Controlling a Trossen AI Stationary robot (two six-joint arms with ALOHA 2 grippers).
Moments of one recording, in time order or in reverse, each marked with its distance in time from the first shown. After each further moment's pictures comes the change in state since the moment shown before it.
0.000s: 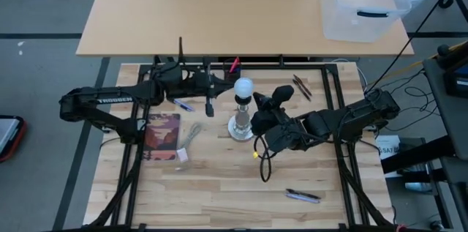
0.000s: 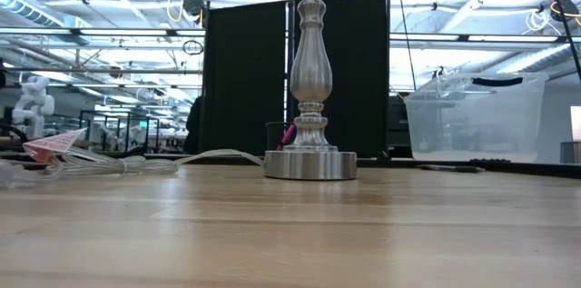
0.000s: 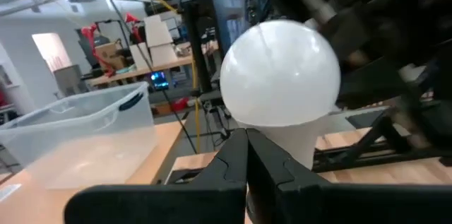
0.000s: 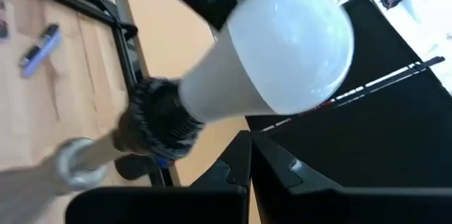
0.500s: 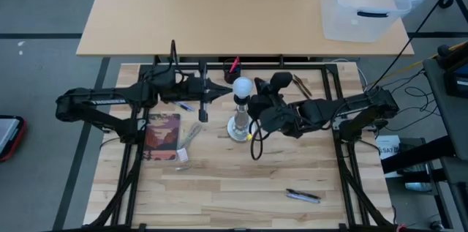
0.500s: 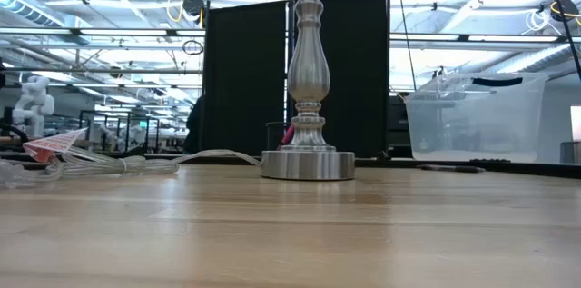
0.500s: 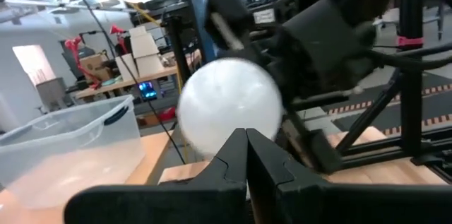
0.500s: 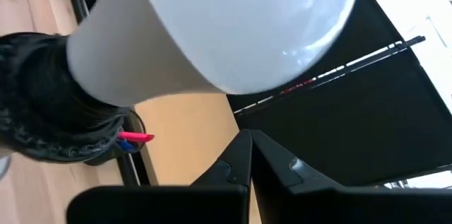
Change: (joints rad) left arm -0.055 -0.058 0.000 -0.043 0.004 0.020; right arm -0.117 -0.001 0.000 0.040 0.000 -0.095
